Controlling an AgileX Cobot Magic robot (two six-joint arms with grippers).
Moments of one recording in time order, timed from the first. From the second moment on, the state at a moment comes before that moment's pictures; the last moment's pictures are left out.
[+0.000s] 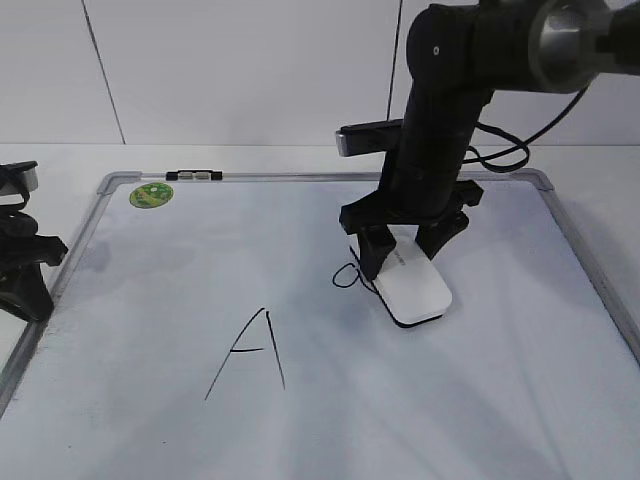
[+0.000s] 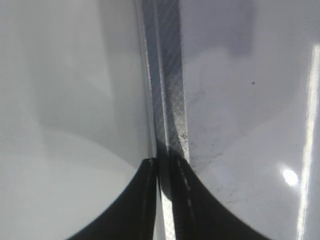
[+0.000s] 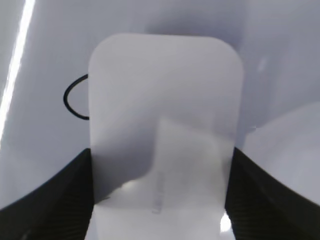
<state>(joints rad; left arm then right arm) -0.01 1.88 -1.11 -0.31 0.84 0.26 0.44 2.14 -1.73 0.11 1.18 -0.03</state>
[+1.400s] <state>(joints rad) 0.00 1.88 -1.11 -0.32 0.84 0.26 0.45 2.20 -1.79 0.00 1.22 0.07</state>
